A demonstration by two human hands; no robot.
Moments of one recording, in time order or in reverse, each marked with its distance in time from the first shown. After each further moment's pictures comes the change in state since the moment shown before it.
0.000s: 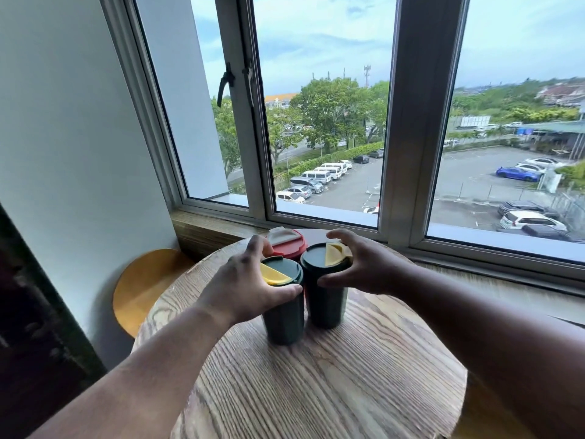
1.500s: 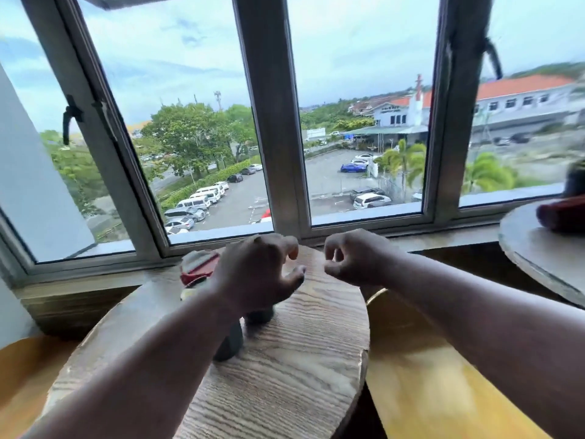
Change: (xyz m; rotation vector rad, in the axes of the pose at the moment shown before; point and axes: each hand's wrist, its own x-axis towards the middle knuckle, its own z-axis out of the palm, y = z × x) left_hand -0.003 0.107 -0.009 0.171 -0.022 0.832; right_hand -0.137 -0.013 -0.035 -0.430 0.316 0.365
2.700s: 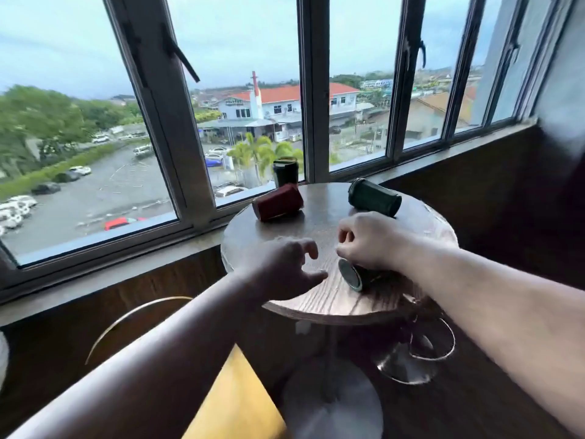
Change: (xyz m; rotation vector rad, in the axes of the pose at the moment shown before) left_hand 0.206 0.518 0.129 -0.322 -0.247 0.430; right_hand -0.307 0.420 -0.190 -0.192 0.095 0.589
